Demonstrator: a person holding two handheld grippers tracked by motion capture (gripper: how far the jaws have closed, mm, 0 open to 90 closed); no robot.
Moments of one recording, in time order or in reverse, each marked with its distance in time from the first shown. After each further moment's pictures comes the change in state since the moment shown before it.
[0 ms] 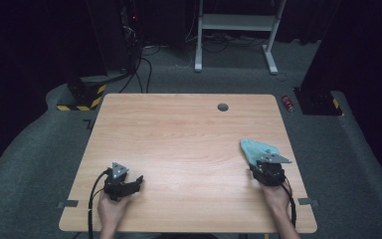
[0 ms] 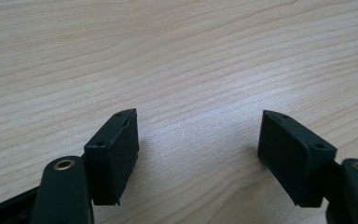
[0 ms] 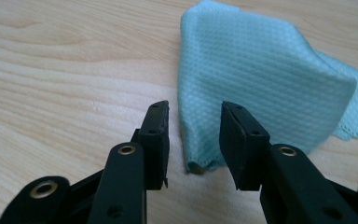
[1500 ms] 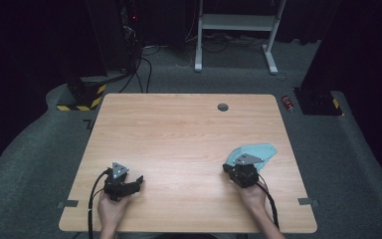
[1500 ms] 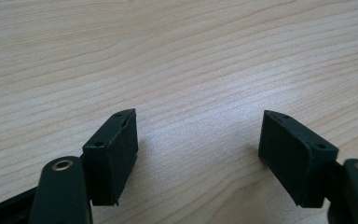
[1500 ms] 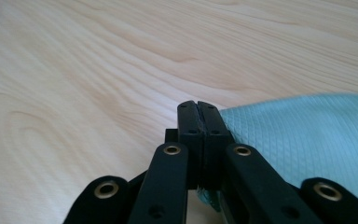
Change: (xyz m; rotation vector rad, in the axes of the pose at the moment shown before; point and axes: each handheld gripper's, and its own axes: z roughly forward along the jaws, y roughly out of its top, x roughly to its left) left arm 0.000 0.000 0.000 0.003 -0.003 0.002; right arm 0.074 0.024 0.014 -0.034 0.247 -0.144
